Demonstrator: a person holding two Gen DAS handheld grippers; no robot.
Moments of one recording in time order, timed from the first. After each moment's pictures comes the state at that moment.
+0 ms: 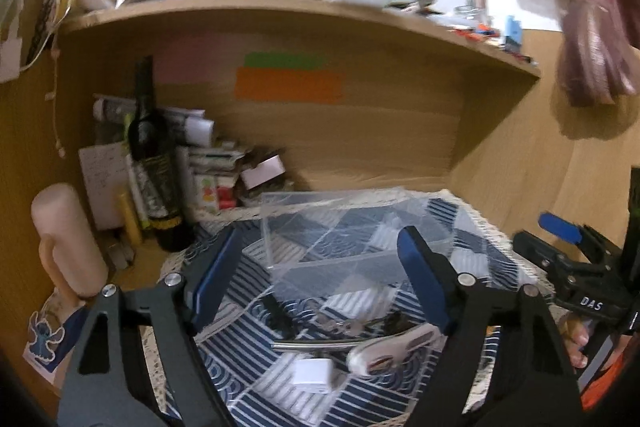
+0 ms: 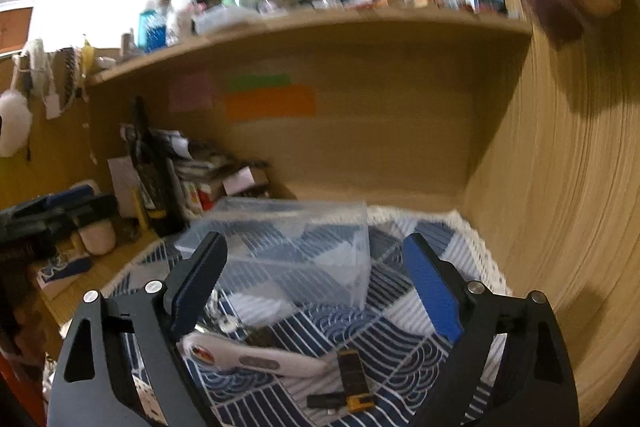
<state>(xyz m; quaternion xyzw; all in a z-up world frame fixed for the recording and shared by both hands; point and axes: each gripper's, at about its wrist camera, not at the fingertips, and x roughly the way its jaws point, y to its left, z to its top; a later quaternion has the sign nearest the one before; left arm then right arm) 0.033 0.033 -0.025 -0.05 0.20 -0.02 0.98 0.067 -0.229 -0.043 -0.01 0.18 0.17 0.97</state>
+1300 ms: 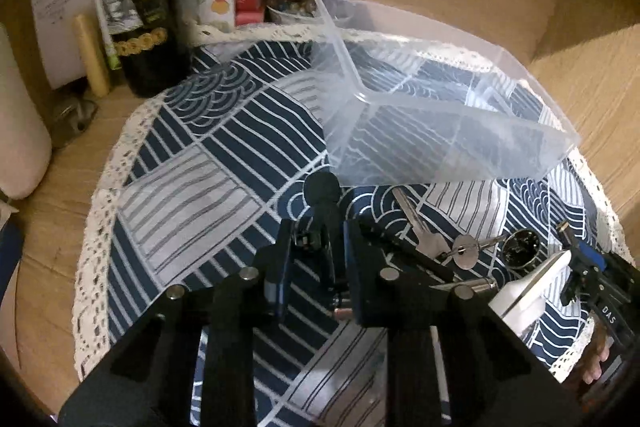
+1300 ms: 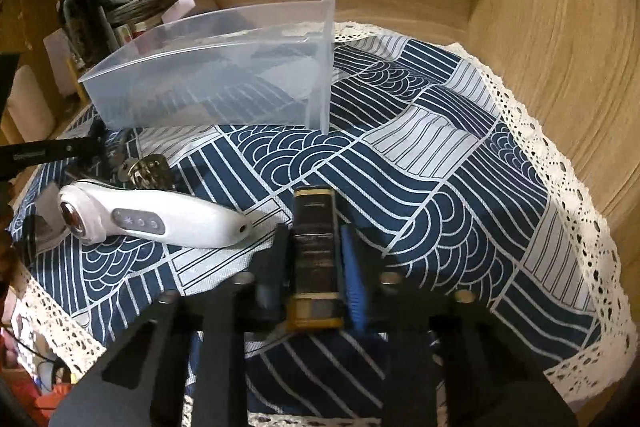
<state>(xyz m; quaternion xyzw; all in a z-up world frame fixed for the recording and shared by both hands) 0.132 0.075 -0.165 -0.10 0.44 0.02 0.89 0.122 -0.244 -0.160 -0.04 0.38 0.13 0.91</state>
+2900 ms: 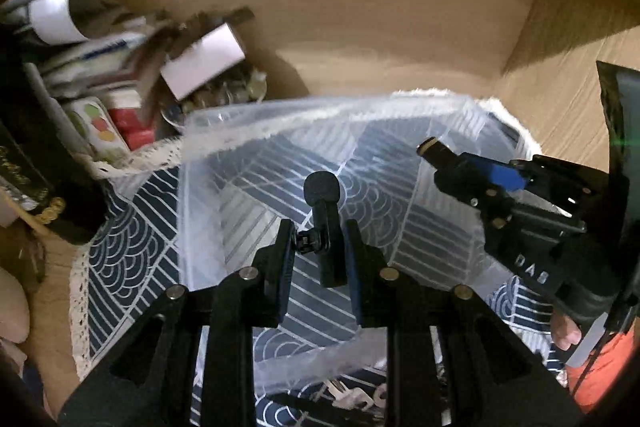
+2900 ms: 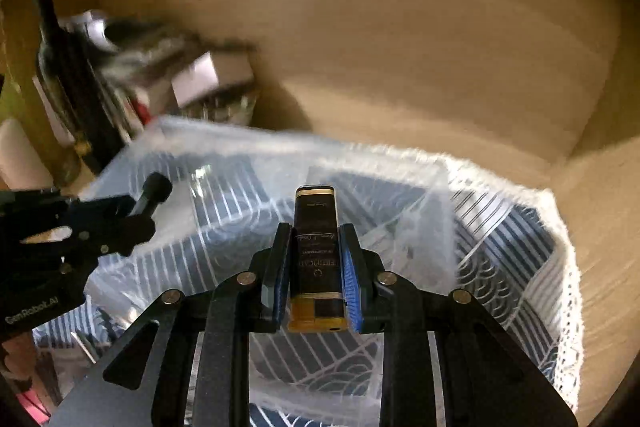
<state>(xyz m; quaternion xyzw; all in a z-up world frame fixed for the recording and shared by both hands) 0.241 0.020 -0.119 -0.04 0.45 -0.06 0.89 0.269 -0.139 -0.110 -0.11 0.38 0.20 0.90</state>
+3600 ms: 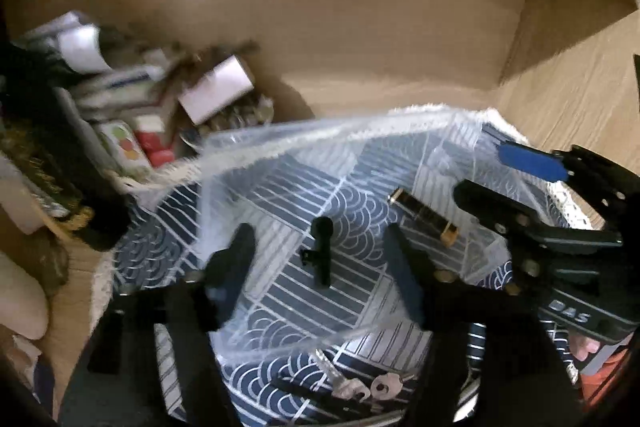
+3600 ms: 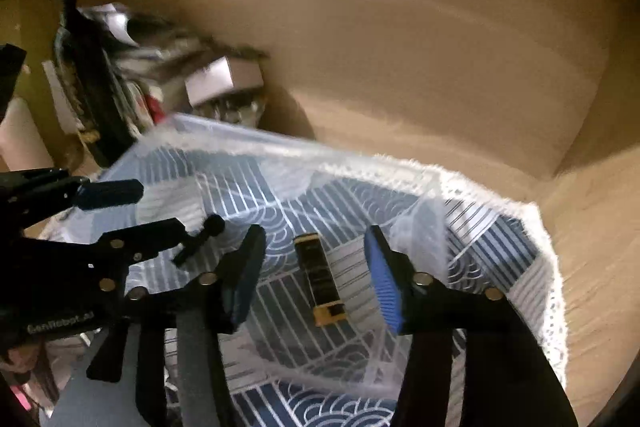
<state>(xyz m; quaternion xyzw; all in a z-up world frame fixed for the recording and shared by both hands) 0.214 0.017 -0.088 -0.02 0.40 -0.03 0.91 0.232 -0.143 -0.075 -0.13 0.32 0.20 0.92</state>
